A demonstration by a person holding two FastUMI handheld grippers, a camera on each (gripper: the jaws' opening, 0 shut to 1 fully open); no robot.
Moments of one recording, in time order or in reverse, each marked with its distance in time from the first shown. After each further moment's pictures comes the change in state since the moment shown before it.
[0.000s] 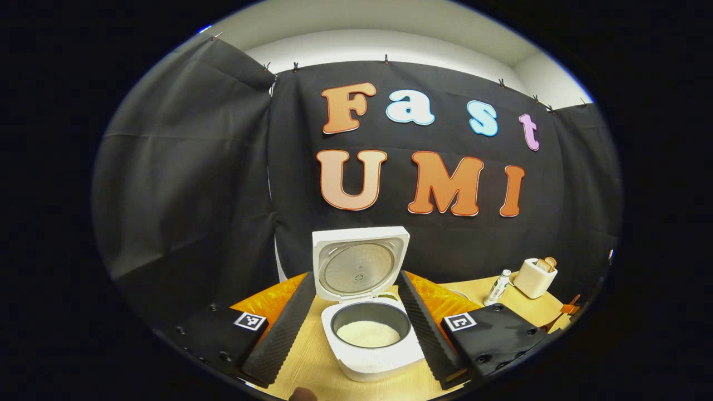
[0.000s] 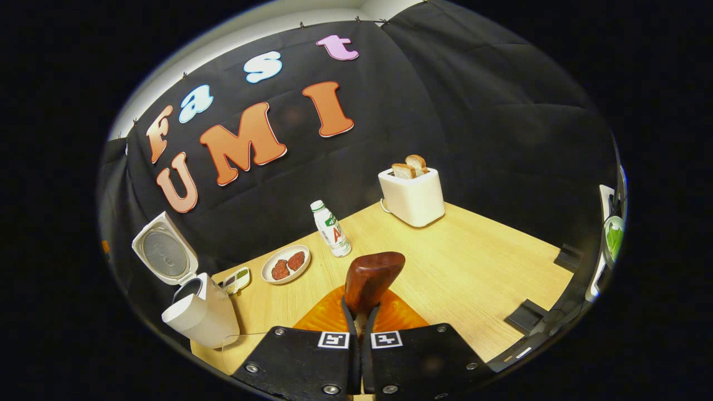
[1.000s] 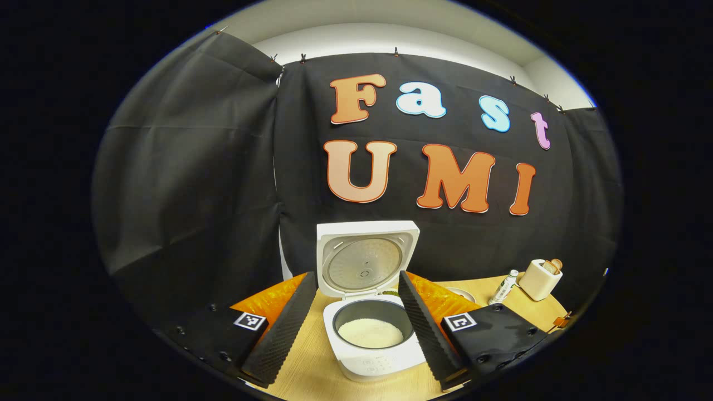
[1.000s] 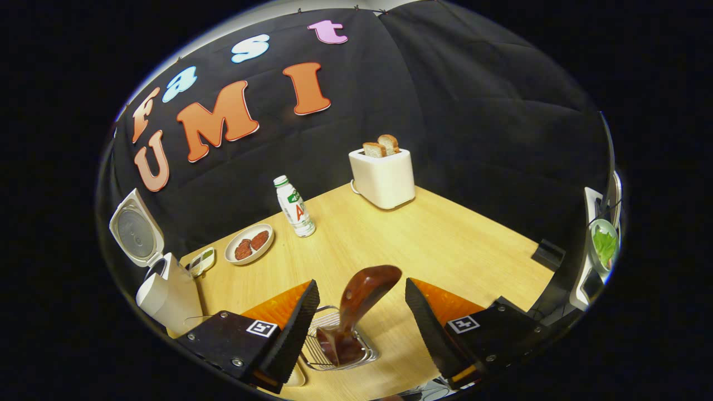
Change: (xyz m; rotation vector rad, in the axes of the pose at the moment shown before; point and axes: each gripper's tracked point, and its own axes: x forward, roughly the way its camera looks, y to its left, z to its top) left arm 0.031 0.001 -0.004 -0.008 0.040 0.026; right arm 0.003 -0.063 -0.011 -0.062 0.068 -0.176
